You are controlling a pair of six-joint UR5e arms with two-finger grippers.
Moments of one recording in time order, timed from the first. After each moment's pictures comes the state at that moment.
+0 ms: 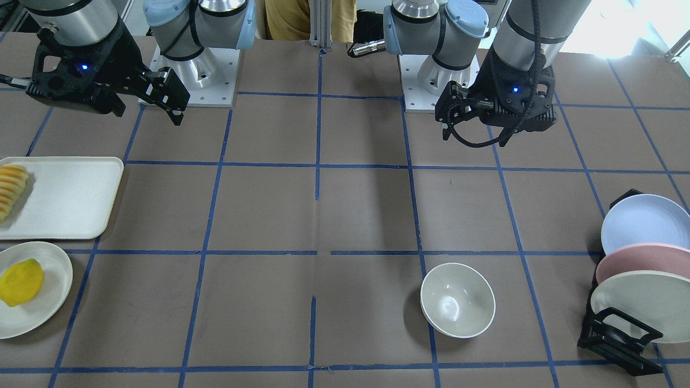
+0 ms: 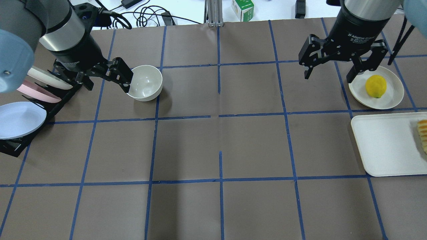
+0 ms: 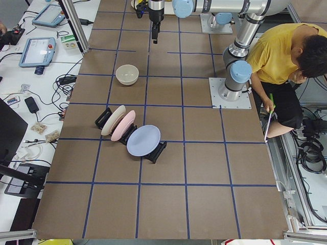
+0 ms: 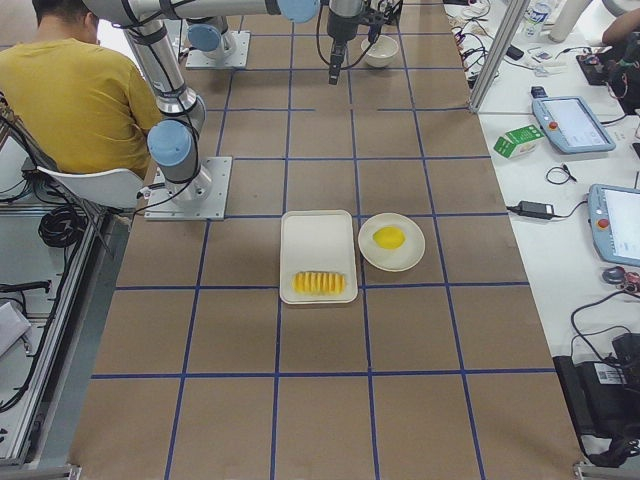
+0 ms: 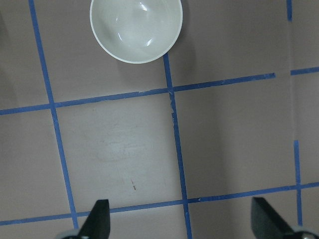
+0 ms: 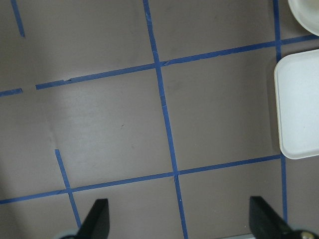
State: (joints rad) left arm -1.54 -1.54 -1.61 -1.57 1.57 0.15; right arm 1.54 -1.58 1.50 -1.41 -1.55 0.13
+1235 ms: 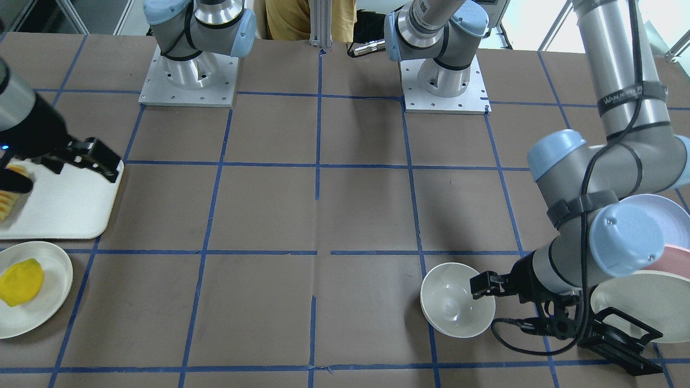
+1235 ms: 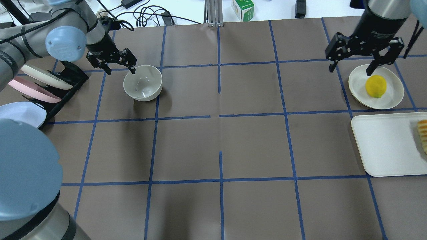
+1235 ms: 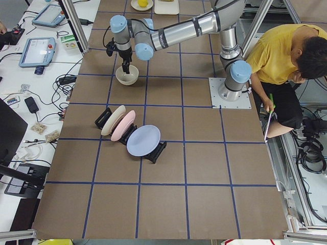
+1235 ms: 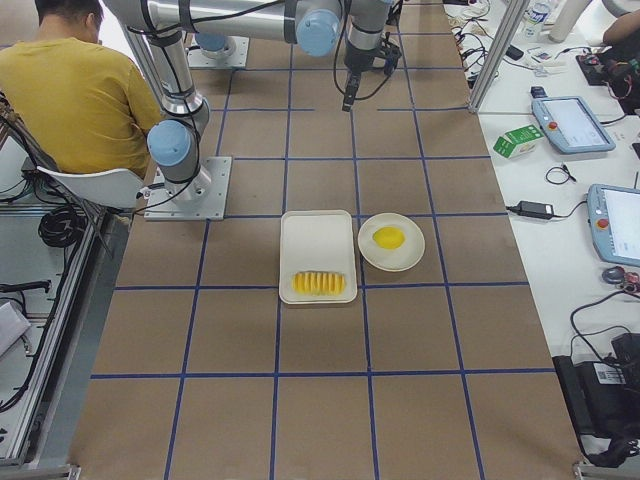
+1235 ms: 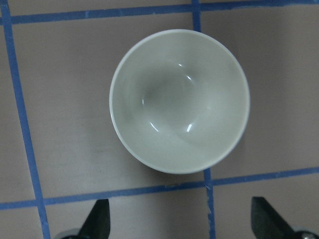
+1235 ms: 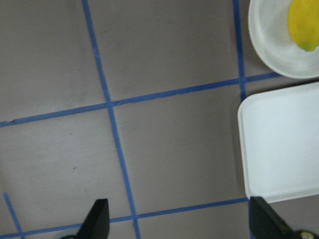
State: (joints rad) left arm -1.39 -2.14 -1.40 -1.23 1.50 0.25; right arm 1.30 -1.41 1.51 -1.57 -1.58 -0.13
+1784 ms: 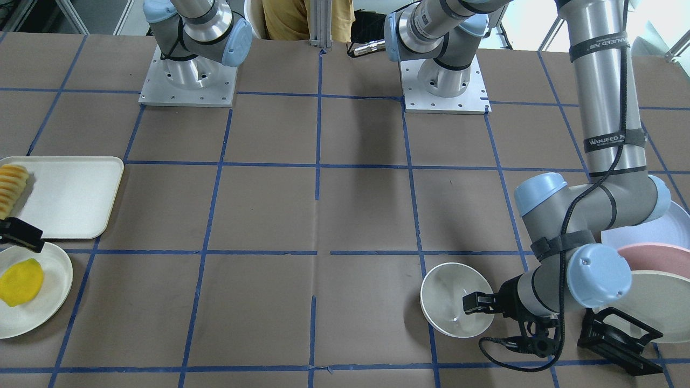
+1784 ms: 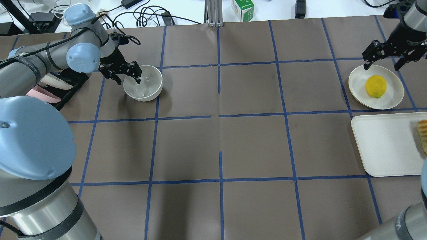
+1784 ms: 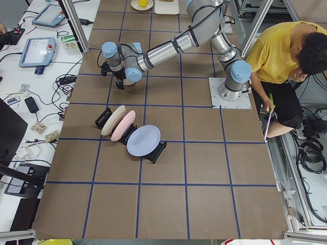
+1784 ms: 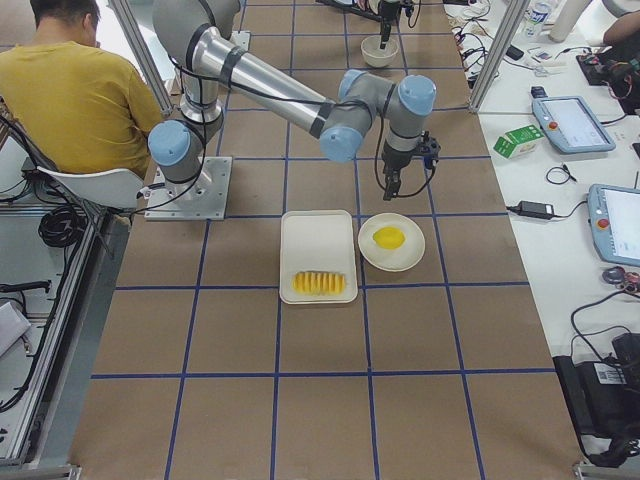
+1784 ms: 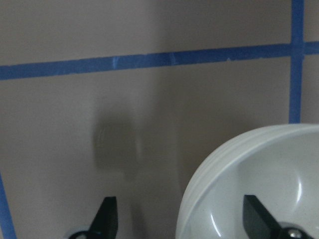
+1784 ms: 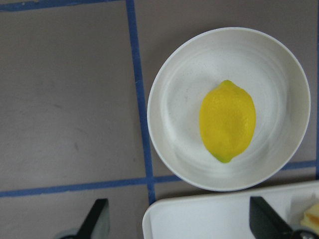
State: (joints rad) left arm -1.39 -2.23 -1.42 -1.15 1.49 0.25; right arm 1.14 -1.18 1.51 -1.88 -1.60 -0.34
